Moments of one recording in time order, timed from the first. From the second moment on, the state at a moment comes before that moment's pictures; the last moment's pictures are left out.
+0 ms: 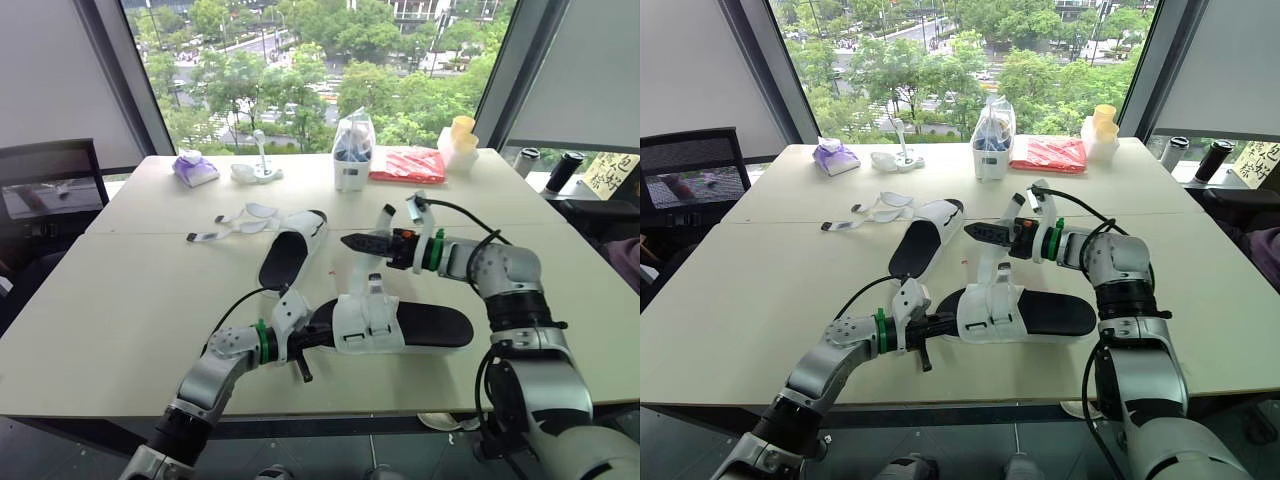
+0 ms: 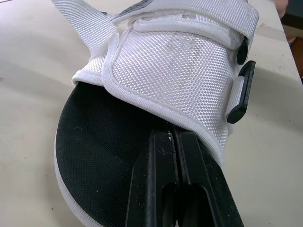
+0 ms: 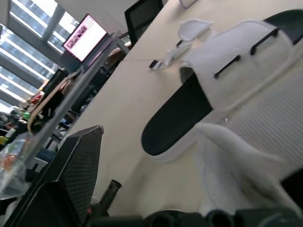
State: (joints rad) left arm -0.35 0.29 -0.26 0.08 -0.21 0.28 -0.88; right arm -0.93 -0.44 -0.12 0.49 0.56 0.97 0.88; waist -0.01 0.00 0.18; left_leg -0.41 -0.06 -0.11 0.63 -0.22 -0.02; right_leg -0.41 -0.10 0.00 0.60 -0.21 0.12
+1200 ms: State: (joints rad) left arm -0.33 0.27 -0.25 0.09 -0.21 0.28 -0.86; right arm -1.26 -0.32 -0.07 1.04 0.40 1.05 0.83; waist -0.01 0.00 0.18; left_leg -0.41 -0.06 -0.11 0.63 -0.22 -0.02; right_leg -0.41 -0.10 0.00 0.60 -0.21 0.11
